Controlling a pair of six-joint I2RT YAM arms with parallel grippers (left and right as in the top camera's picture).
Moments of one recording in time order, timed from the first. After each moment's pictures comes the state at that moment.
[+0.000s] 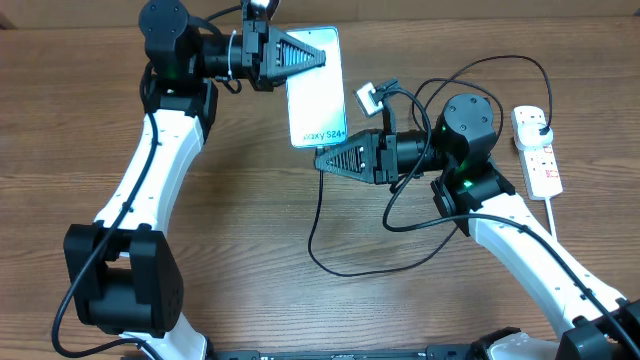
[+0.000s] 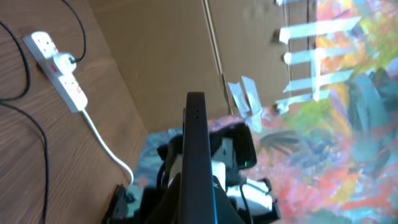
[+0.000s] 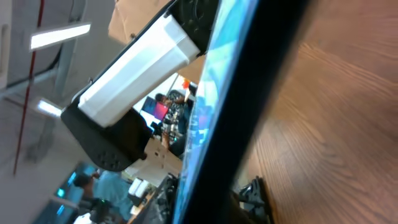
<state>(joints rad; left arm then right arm) -0.12 1.82 1.48 0.57 1.51 -1.53 0.37 1.44 0.95 0.52 -1.27 1.04</state>
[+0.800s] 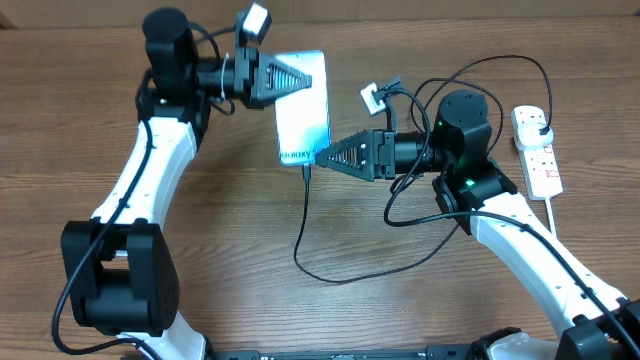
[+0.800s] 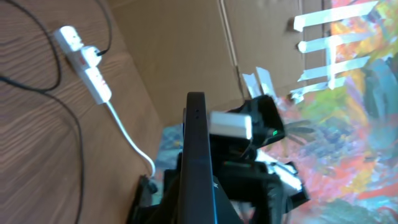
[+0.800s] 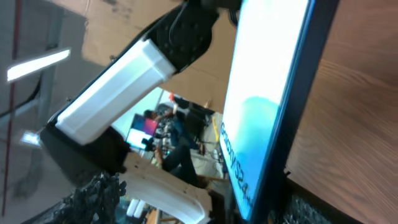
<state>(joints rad) -0.07 1.82 1.36 0.30 1.56 -1.09 0.36 1.44 0.95 0.31 -1.20 0.95</state>
